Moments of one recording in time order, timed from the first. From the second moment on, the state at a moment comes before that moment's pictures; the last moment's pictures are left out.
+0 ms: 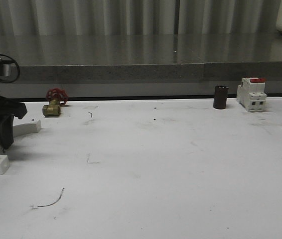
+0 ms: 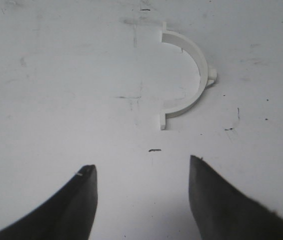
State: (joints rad) left arm -0.11 1.92 -1.21 -0.03 0.66 0.04; right arm 0.03 0.78 -0.65 0.00 0.73 0.07
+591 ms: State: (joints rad) left arm -0.11 1.93 -1.21 -0.03 0.64 0.04; right arm 0.03 0.78 -0.65 0.00 0.73 0.07
